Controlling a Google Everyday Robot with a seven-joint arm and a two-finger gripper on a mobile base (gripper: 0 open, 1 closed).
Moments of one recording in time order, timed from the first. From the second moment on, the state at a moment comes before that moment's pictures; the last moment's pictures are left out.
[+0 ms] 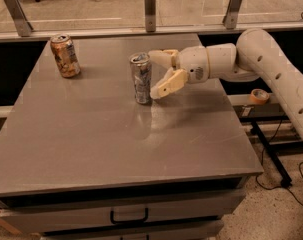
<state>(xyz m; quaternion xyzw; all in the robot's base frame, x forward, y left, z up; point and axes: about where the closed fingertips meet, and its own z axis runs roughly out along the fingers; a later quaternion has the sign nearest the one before) 0.605 0.001 0.903 -0.52 0.56 0.46 0.45</state>
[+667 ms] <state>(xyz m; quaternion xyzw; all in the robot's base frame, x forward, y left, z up) 0.585 -0.034 0.953 -0.53 0.59 0.38 0.48</state>
